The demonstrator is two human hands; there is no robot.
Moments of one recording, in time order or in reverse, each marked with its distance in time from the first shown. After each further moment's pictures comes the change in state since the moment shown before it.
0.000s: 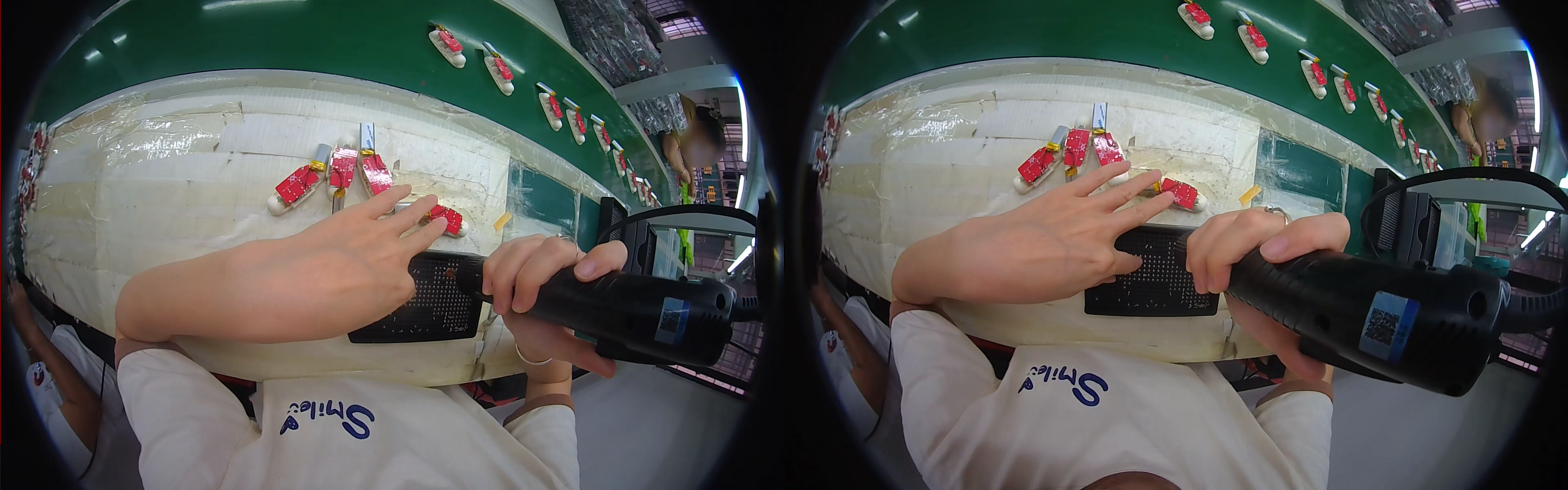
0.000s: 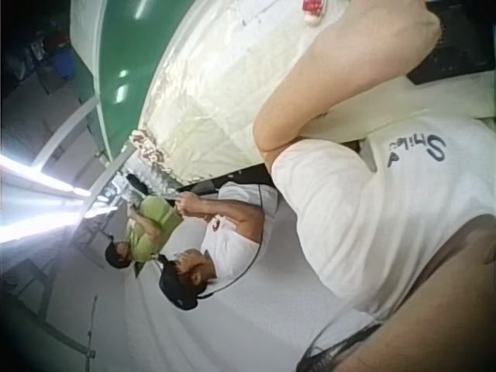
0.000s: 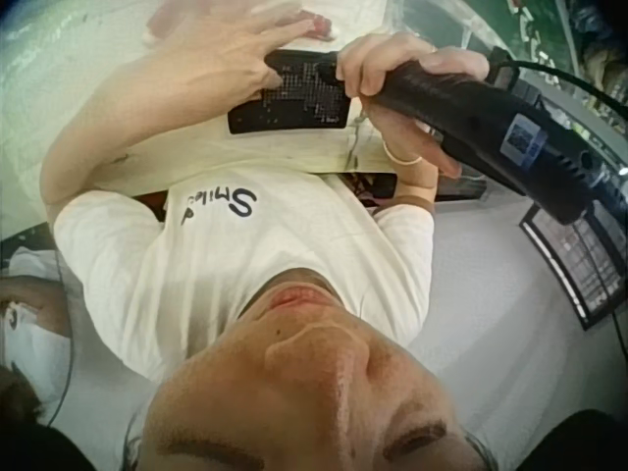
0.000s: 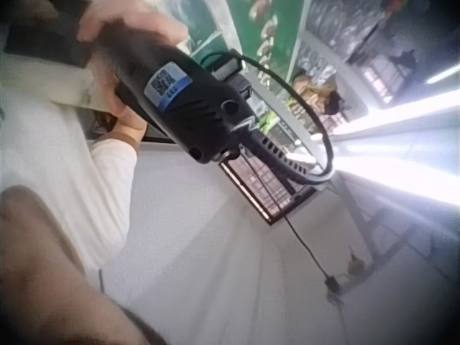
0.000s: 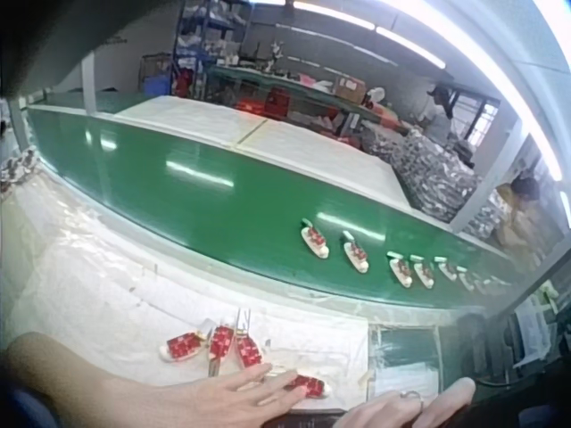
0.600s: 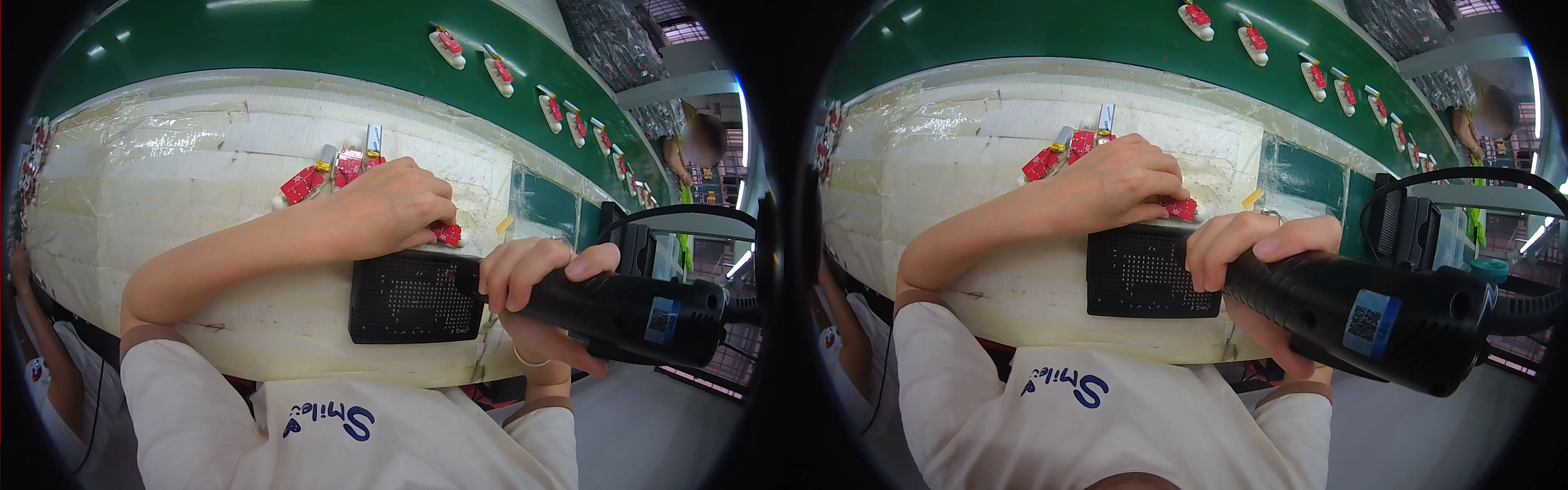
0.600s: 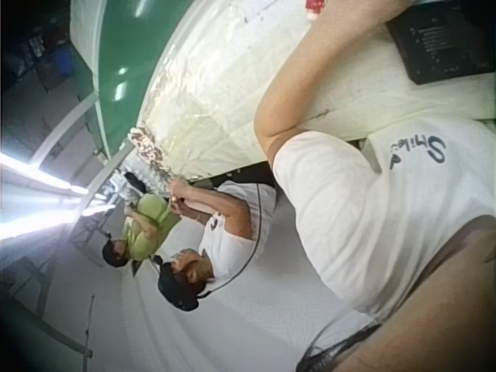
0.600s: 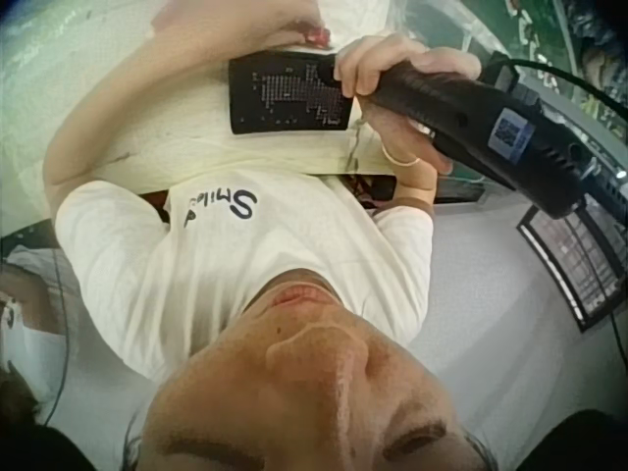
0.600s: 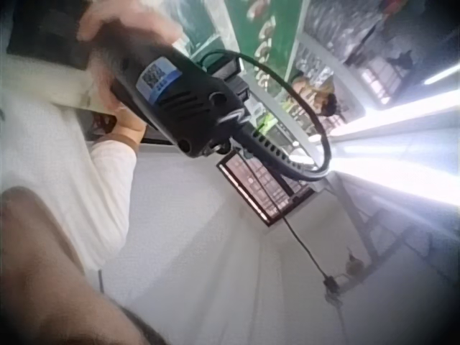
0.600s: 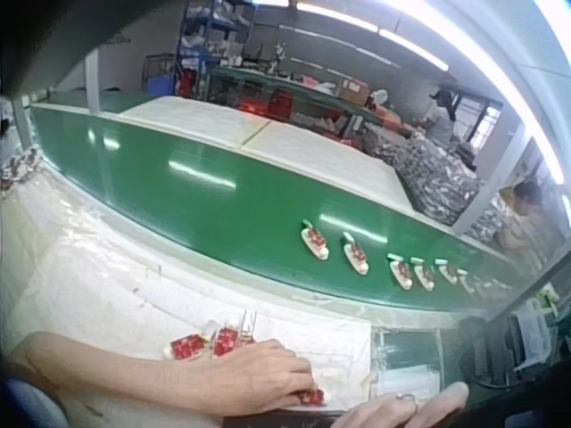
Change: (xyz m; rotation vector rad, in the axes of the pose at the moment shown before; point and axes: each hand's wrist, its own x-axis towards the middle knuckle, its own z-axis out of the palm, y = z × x) left_hand 0.039 -0.045 0.047 -0.301 0.327 -0.115; right_hand -0.004 0.005 -0.001 0.003 -0.016 0.034
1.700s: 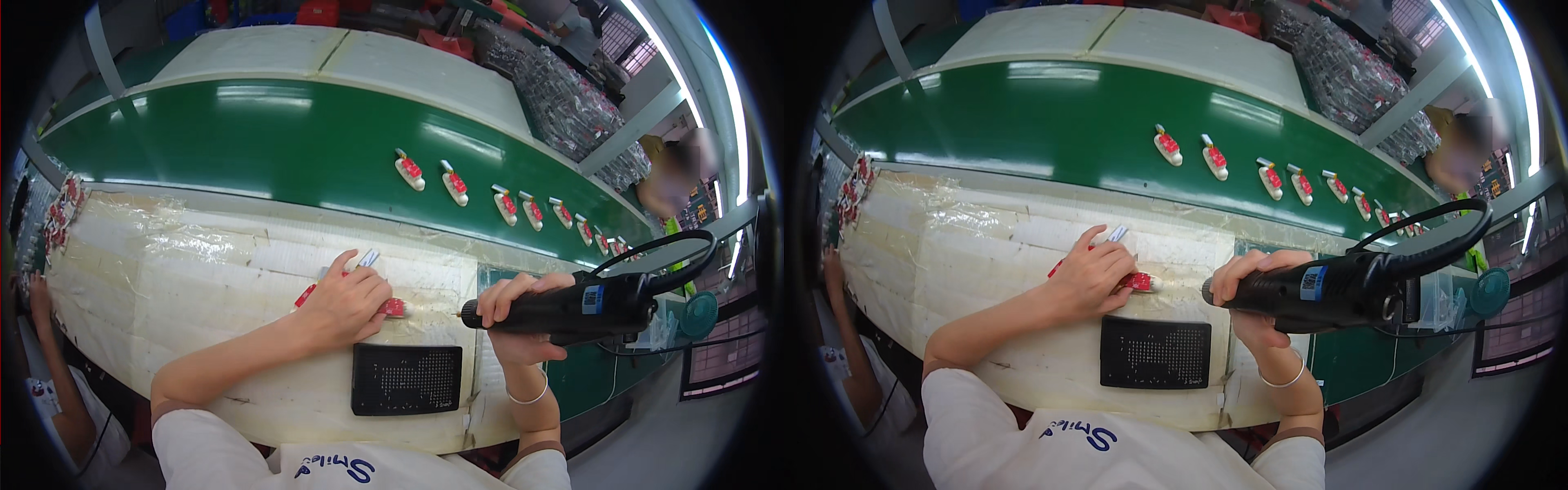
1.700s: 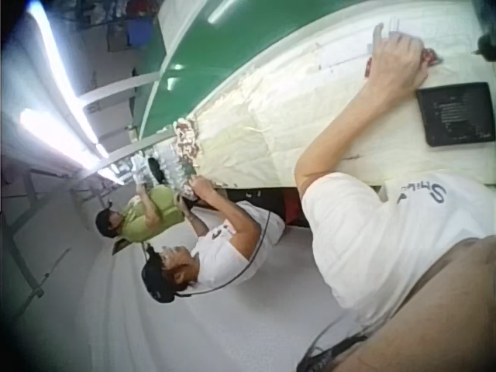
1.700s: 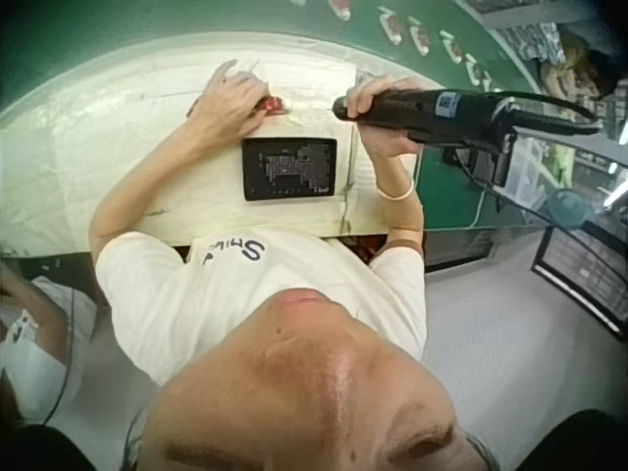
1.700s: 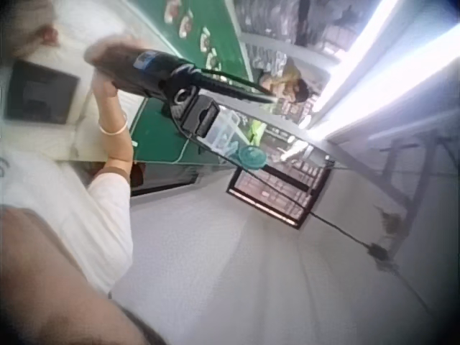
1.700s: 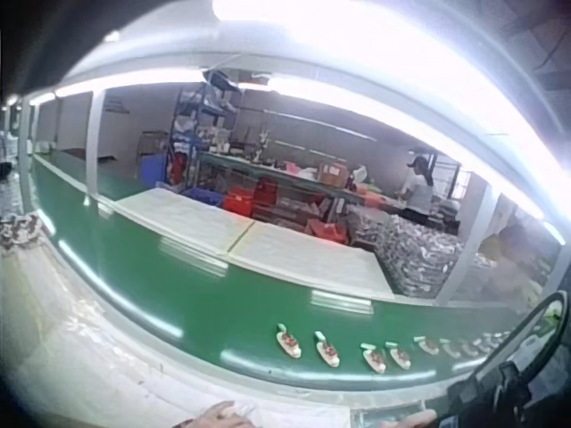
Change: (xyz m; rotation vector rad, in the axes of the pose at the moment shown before) left_hand -0.032 0.010 -0.005 0.493 0.282 -0.088; right_hand 0.019 0.005 -0.035 -0.031 0.074 -0.238
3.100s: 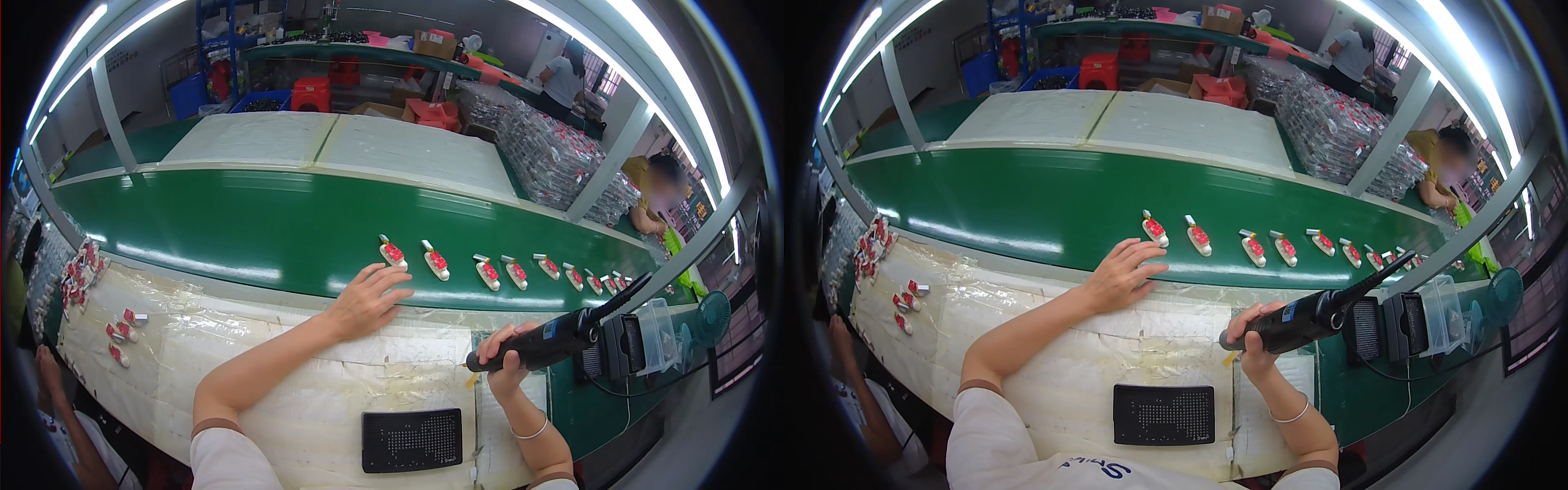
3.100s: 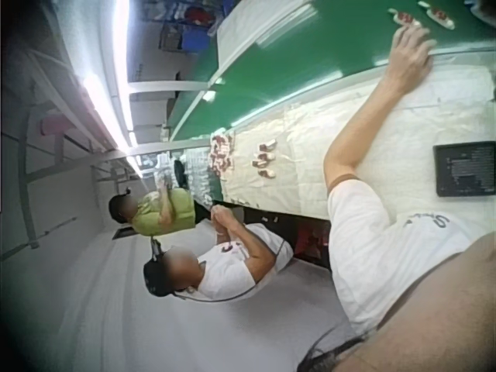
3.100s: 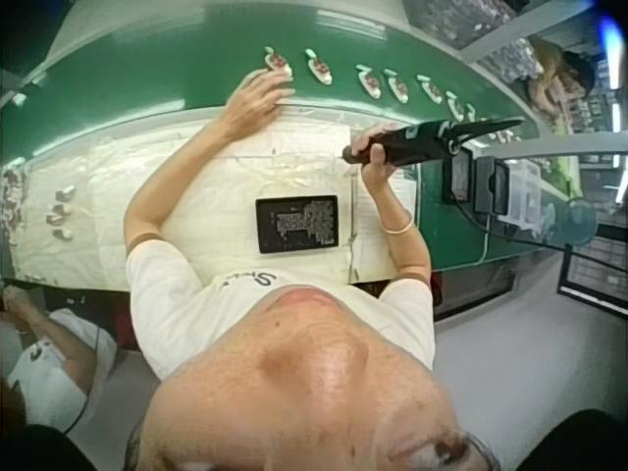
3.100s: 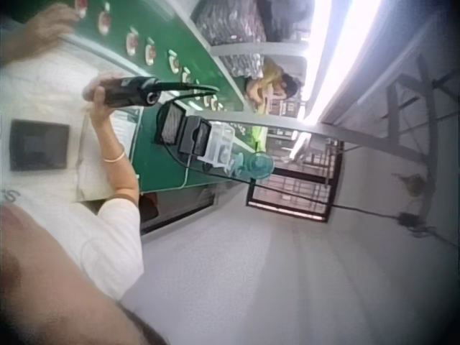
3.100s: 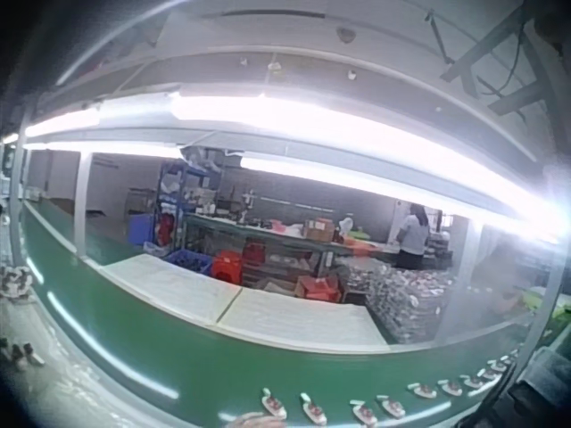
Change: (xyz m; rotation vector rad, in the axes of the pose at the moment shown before) left_hand 0.084 -0.059 0.018 0.081 0.222 0.251; right_hand -0.024 0.019 -0.045 -0.064 0.257 -0.012
